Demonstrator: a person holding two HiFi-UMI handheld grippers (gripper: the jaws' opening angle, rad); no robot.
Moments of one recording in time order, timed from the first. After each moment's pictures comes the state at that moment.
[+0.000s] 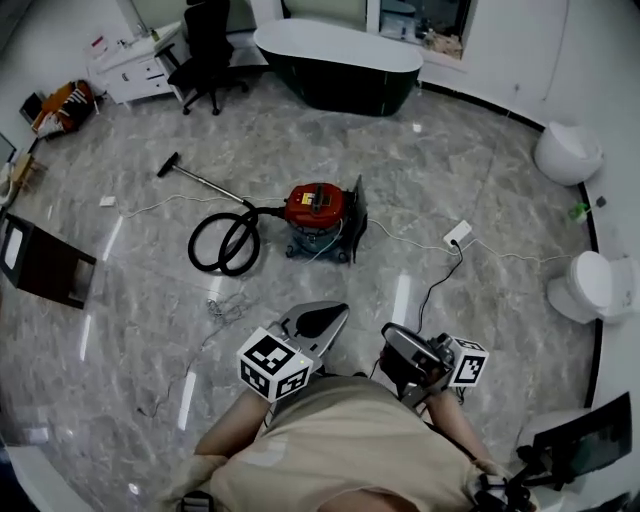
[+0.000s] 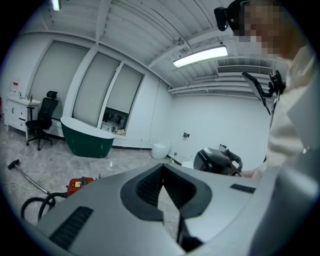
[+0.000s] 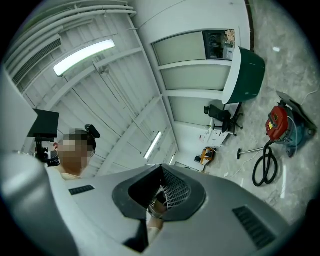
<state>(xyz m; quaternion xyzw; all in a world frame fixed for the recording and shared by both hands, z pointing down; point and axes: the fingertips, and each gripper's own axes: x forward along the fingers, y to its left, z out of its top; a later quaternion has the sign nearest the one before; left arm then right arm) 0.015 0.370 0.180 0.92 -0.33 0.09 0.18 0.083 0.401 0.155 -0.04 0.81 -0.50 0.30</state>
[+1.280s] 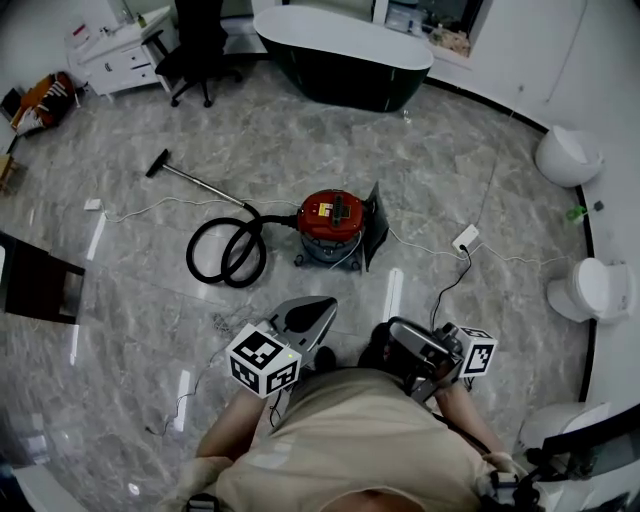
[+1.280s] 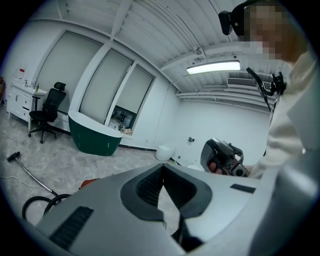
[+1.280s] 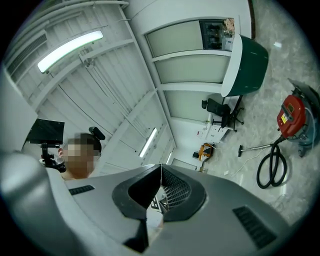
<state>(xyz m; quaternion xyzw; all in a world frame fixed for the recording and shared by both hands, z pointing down) -0.144 0.239 0.196 0.92 -0.32 0.06 0.22 -0.056 0.273 0.141 -0.03 0.81 -0.52 0.28</state>
